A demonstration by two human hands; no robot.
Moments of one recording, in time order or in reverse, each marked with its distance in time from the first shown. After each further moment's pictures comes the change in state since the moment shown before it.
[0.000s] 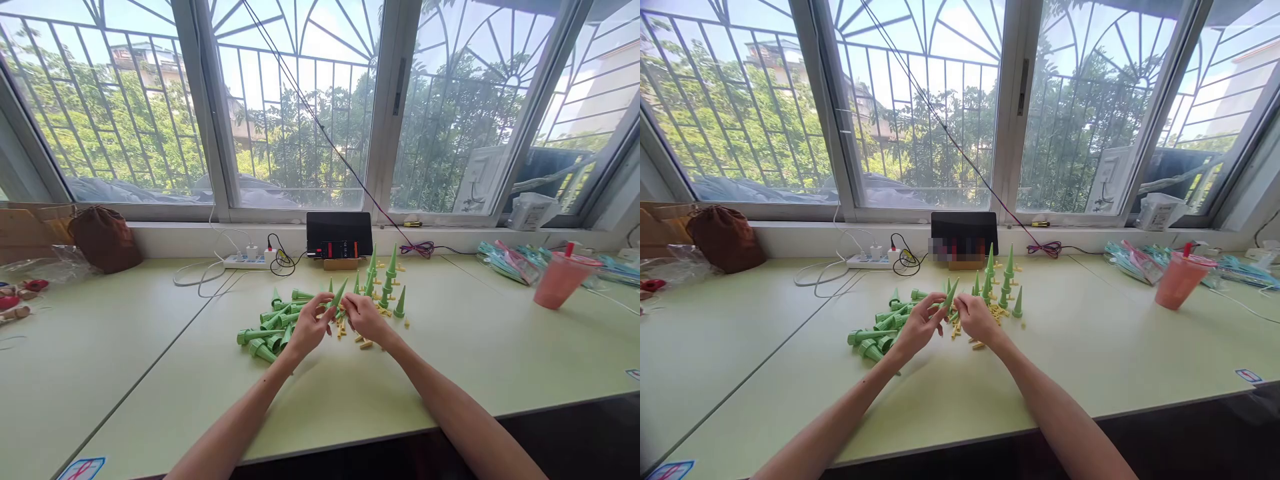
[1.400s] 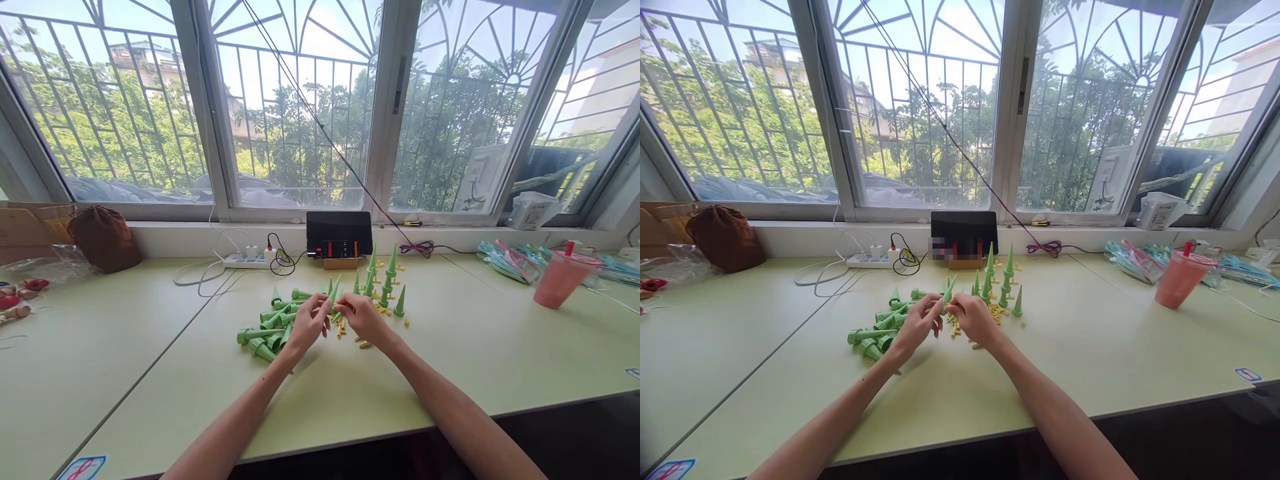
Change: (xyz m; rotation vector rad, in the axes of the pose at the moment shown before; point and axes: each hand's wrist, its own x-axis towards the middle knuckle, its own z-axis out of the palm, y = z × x) left_hand 0.000 0.011 0.002 -0.011 0.072 -0.108; right_hand -0.002 0.000 0.001 -0.098 0.047 -0.147
